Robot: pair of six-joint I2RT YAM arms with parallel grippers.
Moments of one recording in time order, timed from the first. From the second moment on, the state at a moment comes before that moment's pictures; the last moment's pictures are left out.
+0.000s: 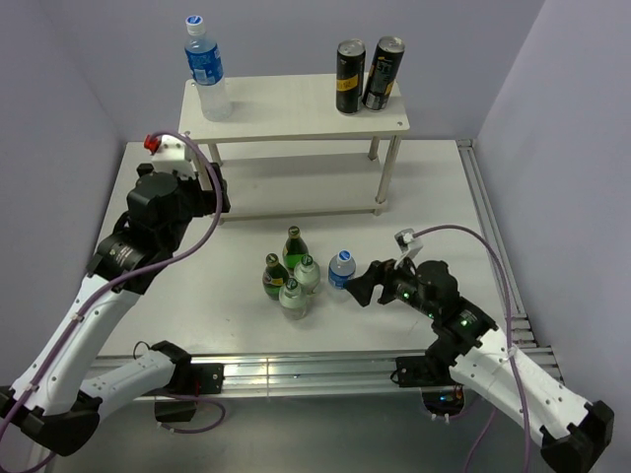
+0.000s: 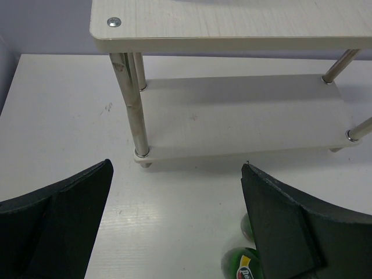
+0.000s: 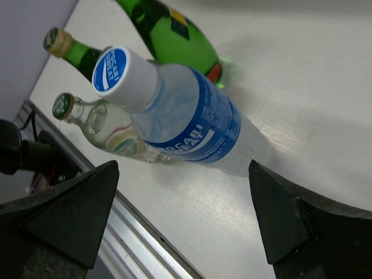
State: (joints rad) left arm -0.51 0.97 1.23 -0.51 -0.42 -0.21; right arm 0.62 0.46 0.37 -0.23 -0.14 0.54
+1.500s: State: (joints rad) left arm -0.51 0.88 1.15 -0.45 -0.42 -0.21; right arm 0.94 1.13 0.23 0.62 0.45 0.53
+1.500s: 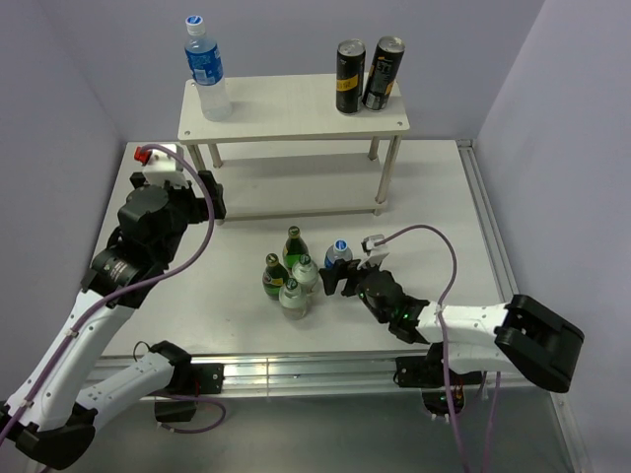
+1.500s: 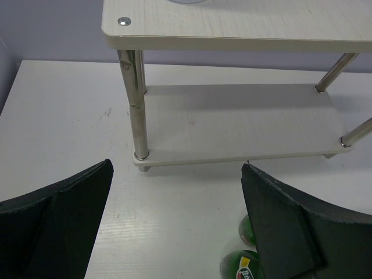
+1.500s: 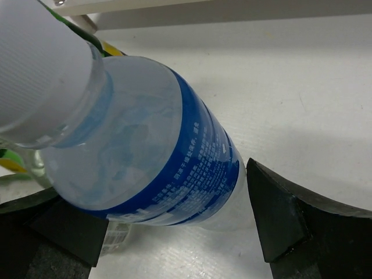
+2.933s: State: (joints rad) left arm -0.48 0.87 1.12 -0.42 -0.44 -0.23; right arm 1.05 1.32 1.43 -0.14 0.67 0.09
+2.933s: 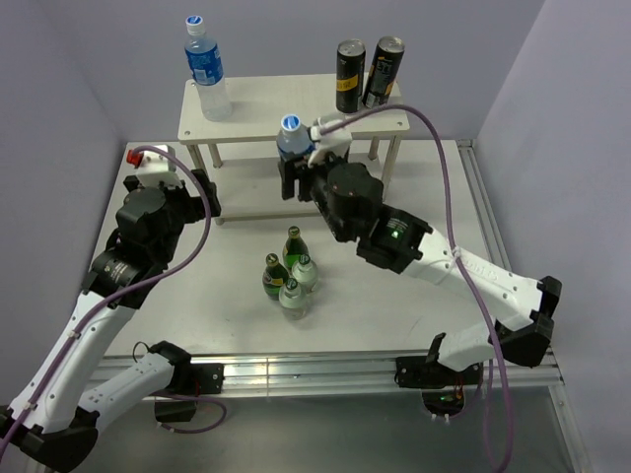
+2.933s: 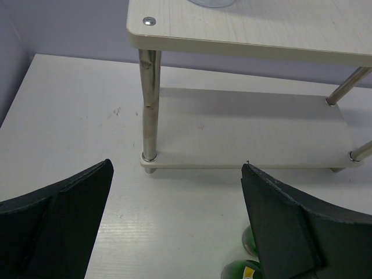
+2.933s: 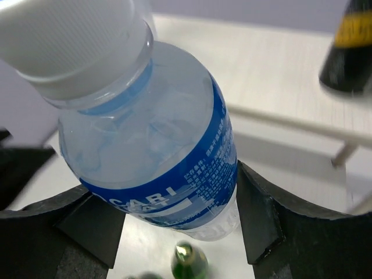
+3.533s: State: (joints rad) left arm -0.43 0.83 1.06 -0.41 -0.44 -0.28; right arm 0.86 1.93 2.30 -0.39 0.44 0.14
